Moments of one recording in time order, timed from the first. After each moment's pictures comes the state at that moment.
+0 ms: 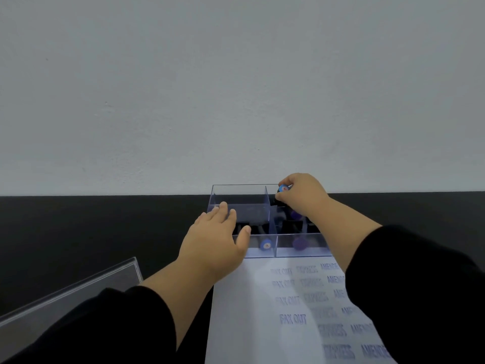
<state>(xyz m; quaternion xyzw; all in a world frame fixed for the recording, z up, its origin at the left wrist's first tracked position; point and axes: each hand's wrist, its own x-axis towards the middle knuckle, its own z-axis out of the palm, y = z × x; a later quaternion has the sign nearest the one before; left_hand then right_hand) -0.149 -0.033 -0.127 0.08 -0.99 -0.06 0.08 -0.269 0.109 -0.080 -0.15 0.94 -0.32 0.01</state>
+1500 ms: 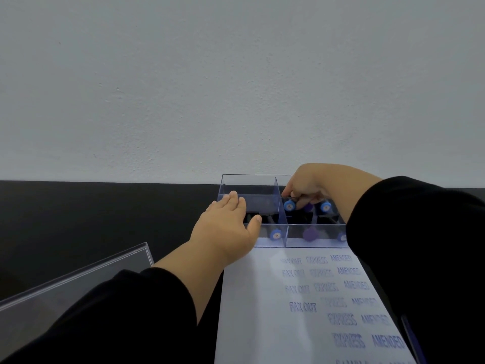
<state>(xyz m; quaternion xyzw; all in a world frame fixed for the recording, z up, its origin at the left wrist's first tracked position) -0.151 -0.034 -0.119 0.07 -0.99 -0.08 0.01 -0.286 0.098 -0.062 -0.14 0.95 -0.17 0.24</state>
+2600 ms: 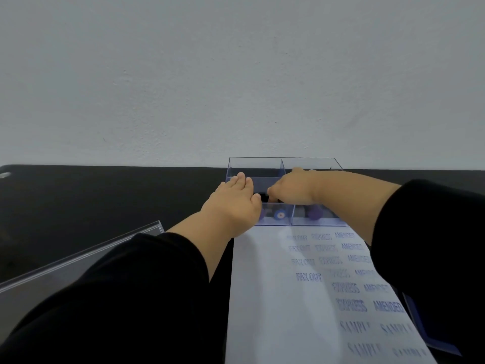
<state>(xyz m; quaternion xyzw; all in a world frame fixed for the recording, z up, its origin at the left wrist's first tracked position) -0.154 -0.039 -0.117 0.06 -0.99 -0.09 -0.03 -0.225 0.084 -0.076 -0.32 0.93 0.09 0.15</state>
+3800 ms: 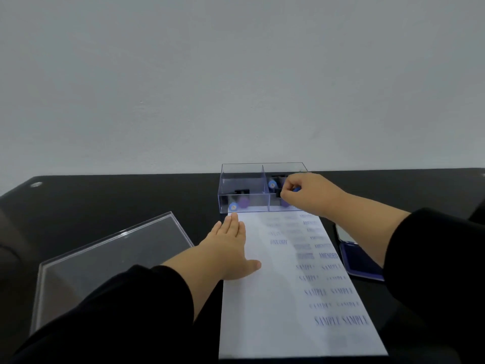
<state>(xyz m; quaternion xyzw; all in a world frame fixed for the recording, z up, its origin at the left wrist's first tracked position) -0.034 0.010 -0.115 0.02 -0.98 0.04 -0.18 -0.131 0.174 -0.050 -0.26 0.93 -0.27 0.01</state>
